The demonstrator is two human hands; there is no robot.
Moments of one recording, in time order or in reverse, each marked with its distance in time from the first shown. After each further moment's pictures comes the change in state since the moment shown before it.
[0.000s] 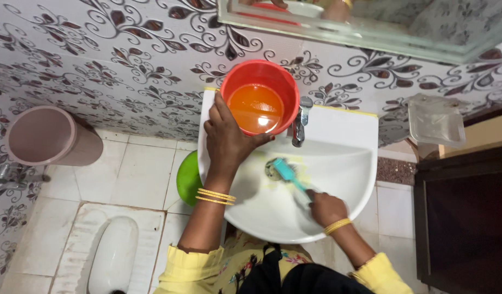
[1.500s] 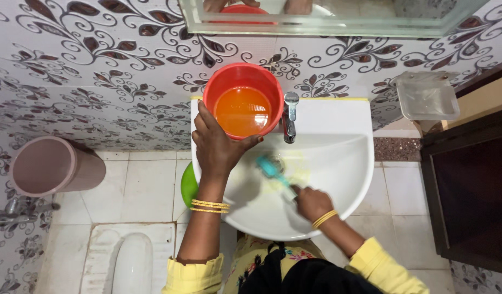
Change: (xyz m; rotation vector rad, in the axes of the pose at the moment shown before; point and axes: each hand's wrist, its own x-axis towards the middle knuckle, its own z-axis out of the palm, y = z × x) left_hand 0.005 -0.017 0.012 0.037 0.081 0.193; right_hand 0.008 -0.027 0.019 0.055 0.024 -0.054
